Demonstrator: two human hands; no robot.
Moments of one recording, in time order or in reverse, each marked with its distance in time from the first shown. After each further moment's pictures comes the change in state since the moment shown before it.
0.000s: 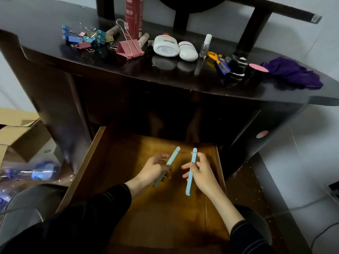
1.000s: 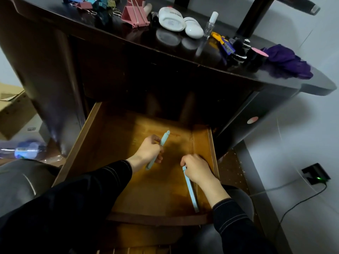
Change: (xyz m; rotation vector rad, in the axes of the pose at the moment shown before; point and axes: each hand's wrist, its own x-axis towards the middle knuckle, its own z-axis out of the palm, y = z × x) left_hand 0.009 -0.010 -0.003 0.136 0.056 -0.032; right_hand -0.013 0.019 0.001 -0.973 -0.199 -0.075
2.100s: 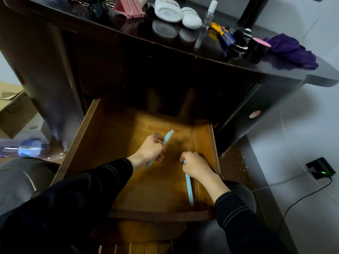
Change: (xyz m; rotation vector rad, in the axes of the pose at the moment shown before) left_hand 0.002 -0.005 0.007 0.096 -0.026 0.040; right_hand 0.003 -0.004 0.008 0.098 -0.053 0.061
